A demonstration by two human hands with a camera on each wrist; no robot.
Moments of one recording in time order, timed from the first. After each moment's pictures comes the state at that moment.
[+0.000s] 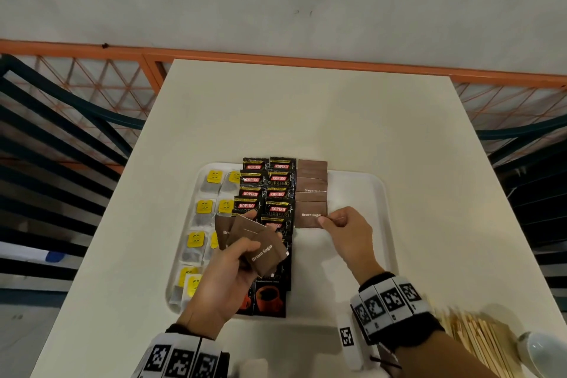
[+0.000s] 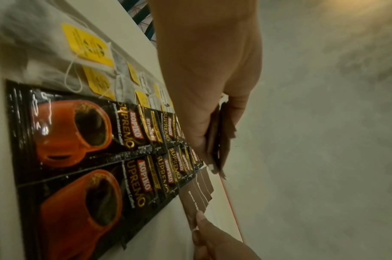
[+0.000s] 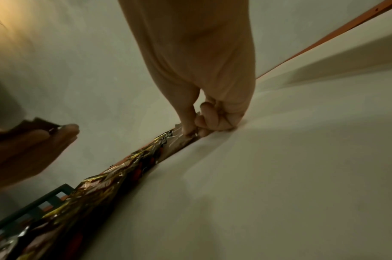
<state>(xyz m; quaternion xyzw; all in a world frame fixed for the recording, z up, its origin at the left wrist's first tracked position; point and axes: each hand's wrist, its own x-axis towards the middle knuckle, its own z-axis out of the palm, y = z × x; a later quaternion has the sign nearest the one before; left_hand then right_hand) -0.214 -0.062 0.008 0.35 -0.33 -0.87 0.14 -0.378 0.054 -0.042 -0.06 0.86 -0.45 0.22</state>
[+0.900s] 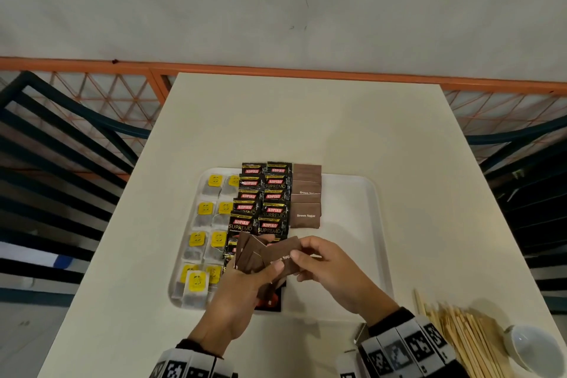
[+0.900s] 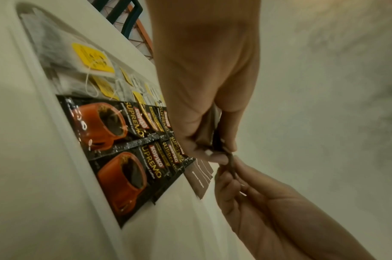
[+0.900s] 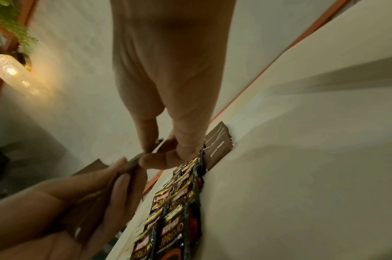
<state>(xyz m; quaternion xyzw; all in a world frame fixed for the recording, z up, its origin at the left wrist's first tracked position) -0.203 -0.026 0.006 0.37 -0.45 -0.80 0.12 -0.325 0.079 0.013 -0.16 0.69 -0.51 0.49</state>
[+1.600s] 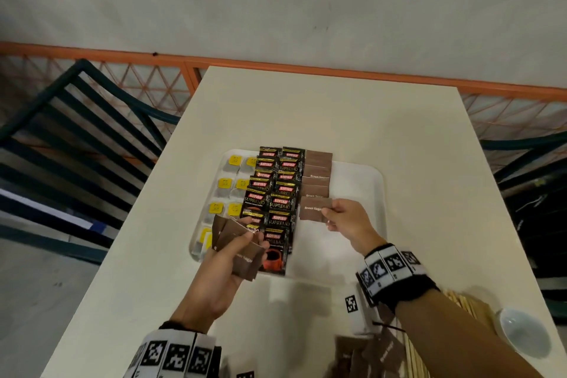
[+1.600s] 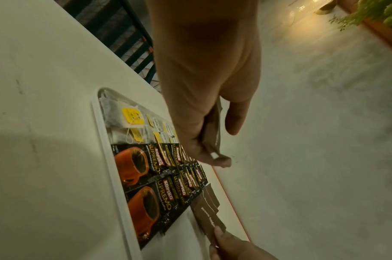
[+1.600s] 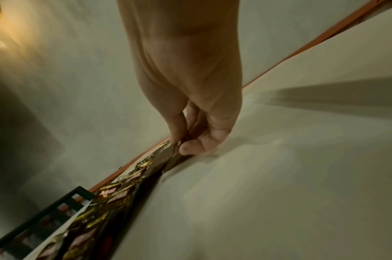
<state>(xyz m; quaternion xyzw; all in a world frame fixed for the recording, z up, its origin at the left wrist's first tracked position) -0.157 -0.015 0.030 0.39 -0.34 -0.83 0.21 -0.374 0.076 -0.026 -0.12 0.78 -0.49 0.38</state>
